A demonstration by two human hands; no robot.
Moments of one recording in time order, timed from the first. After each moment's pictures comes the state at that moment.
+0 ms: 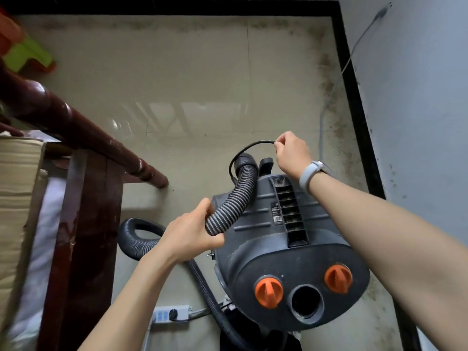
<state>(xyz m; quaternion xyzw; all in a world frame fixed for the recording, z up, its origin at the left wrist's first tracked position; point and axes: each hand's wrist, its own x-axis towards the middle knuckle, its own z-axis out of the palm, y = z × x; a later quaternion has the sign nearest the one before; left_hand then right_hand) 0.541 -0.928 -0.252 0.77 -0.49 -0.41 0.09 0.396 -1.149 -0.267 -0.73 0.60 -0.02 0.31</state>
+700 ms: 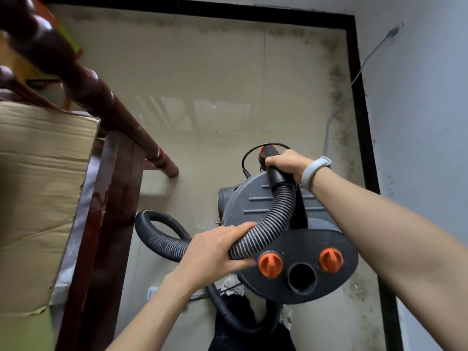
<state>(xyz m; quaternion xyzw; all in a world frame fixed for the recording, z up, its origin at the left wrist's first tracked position) 0.493 -0.862 -0.206 0.69 -0.63 -0.30 0.19 0.412 -1.110 -0.219 -0.58 0.62 0.11 0.52</state>
